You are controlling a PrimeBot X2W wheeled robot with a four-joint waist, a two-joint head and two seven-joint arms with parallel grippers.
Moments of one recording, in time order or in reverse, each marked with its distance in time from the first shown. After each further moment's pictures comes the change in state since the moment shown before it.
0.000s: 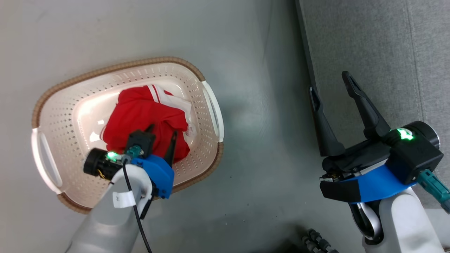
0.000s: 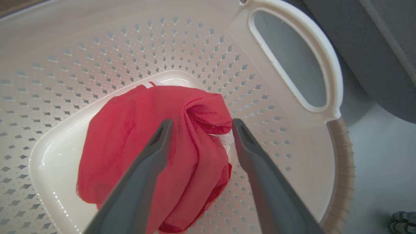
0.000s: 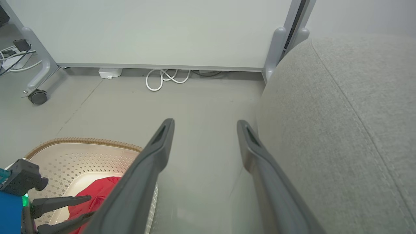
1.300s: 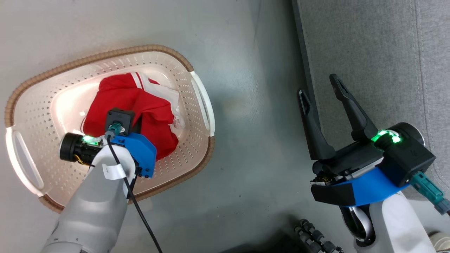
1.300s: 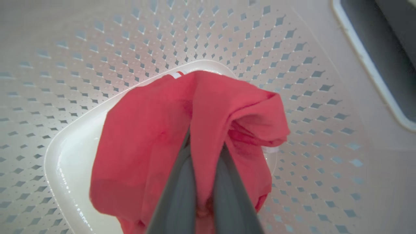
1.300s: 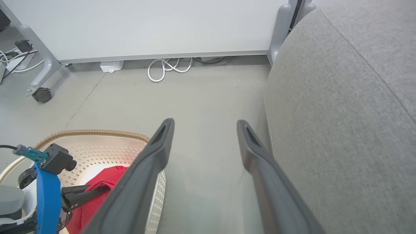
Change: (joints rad) left arm -0.155 0.010 0.046 0.181 0.020 0.071 0.000; right arm -0.009 0.004 0.045 0.029 0.061 0.000 -0.052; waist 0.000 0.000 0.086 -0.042
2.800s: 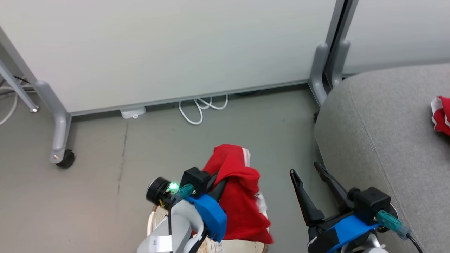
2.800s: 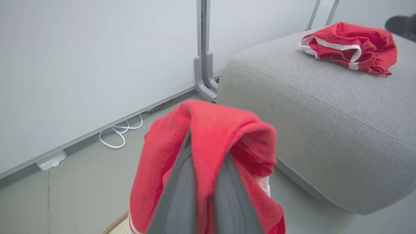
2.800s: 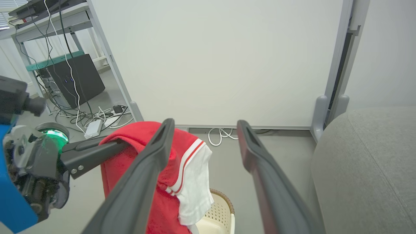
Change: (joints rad) left arm 0.329 -0.083 -0.242 -0.397 -0.152 -0.081 0.000; right arm 0.244 0.002 0.001 0.191 0.067 0.000 0.076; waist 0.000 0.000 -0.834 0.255
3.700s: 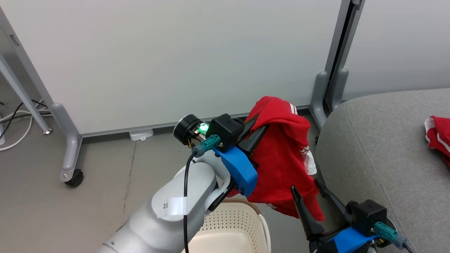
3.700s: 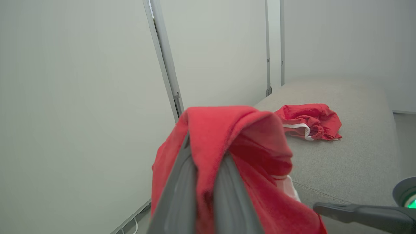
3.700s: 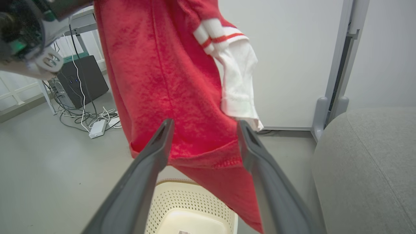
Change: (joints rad) left arm -0.270 -0.001 -0.186 -0.159 -0.139 0.000 0.000; right arm 0.057 0.000 0.003 0.032 0.012 0.000 0.003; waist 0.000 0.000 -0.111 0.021
